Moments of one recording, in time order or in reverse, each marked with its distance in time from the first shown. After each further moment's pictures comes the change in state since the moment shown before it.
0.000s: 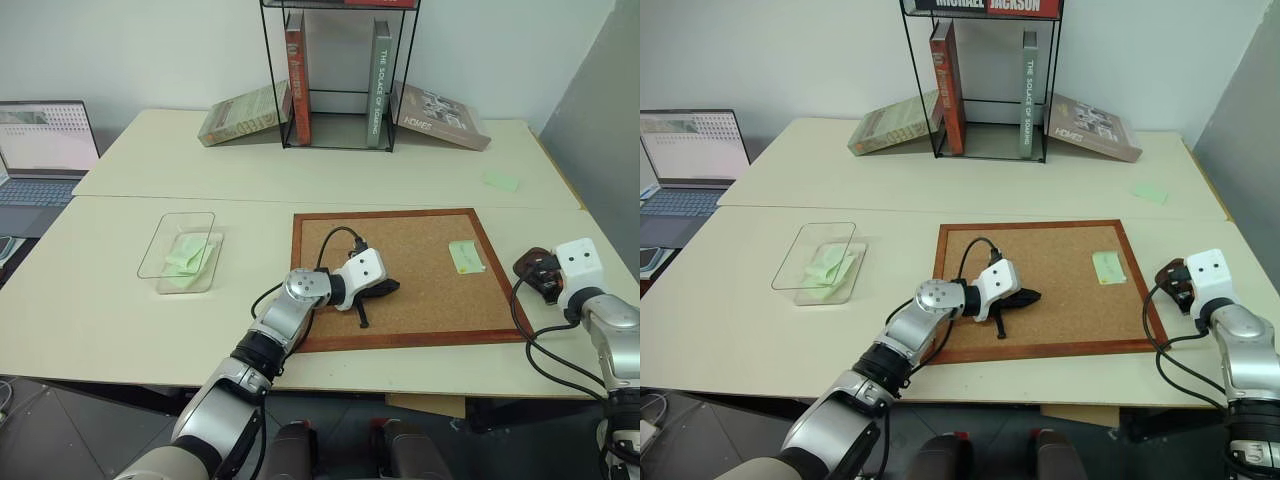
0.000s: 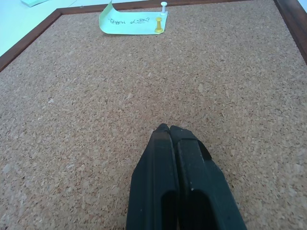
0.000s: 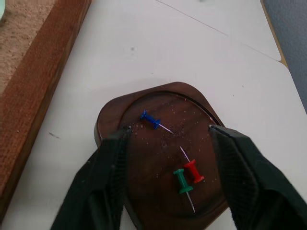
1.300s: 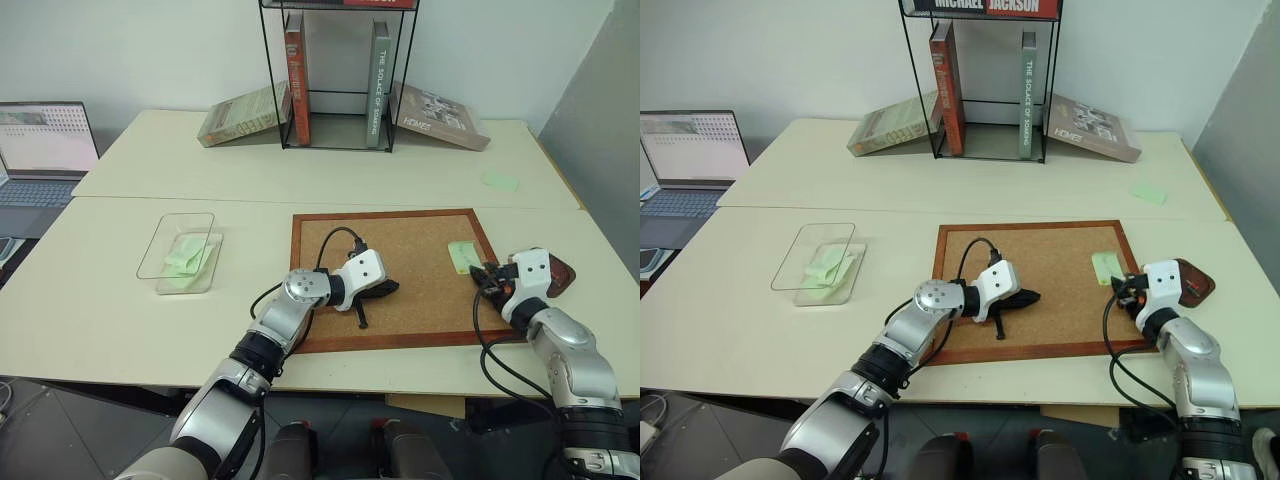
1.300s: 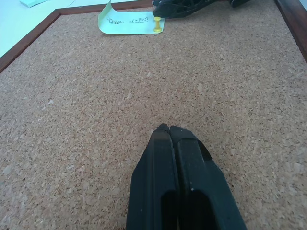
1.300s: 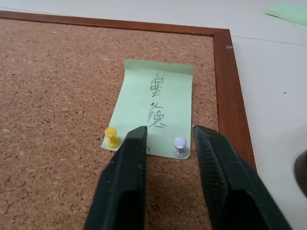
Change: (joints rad) left arm 0.006 0.007 -0.001 -0.012 0.008 0.000 -0.002; right arm 0.058 0.236 0.025 -0.106 0.189 -0.096 0.070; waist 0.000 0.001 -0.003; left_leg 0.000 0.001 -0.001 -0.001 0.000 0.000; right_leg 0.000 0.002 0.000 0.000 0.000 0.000
